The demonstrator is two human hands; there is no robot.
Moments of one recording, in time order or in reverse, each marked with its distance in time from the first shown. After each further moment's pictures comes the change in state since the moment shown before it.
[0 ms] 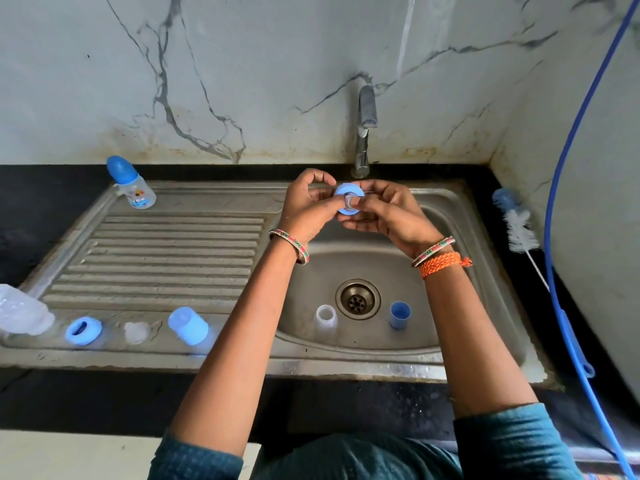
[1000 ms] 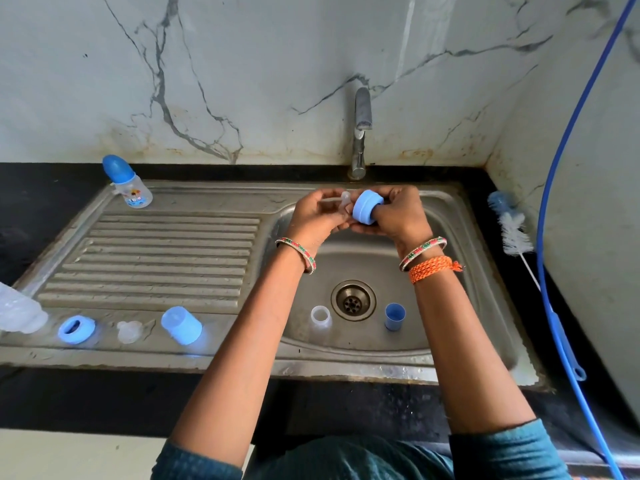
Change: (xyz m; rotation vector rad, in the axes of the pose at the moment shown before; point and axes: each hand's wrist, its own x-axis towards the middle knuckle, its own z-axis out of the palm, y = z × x) left_hand -0.001 -0.020 0.015 -0.051 -0.035 -0.093; right_hand -0.004 -0.006 0.004 -0.139 0.349 0.094
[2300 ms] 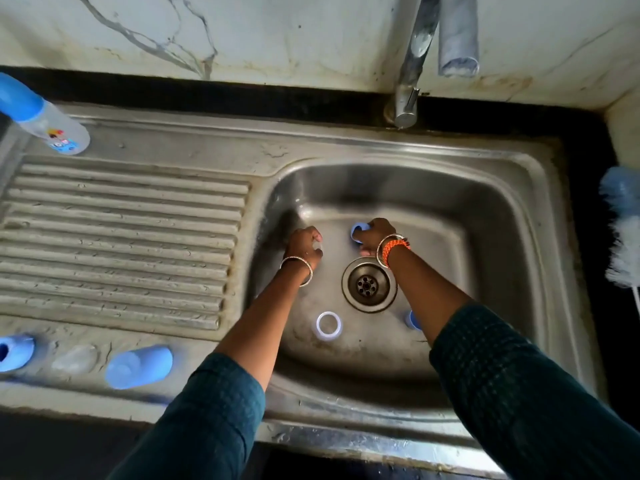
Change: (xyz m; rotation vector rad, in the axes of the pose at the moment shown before) left_hand 0.131 -0.236 -0.071 0.836 0.026 -0.365; right_hand 0.180 0.226 0.034 -0.623 -0.083 0.562
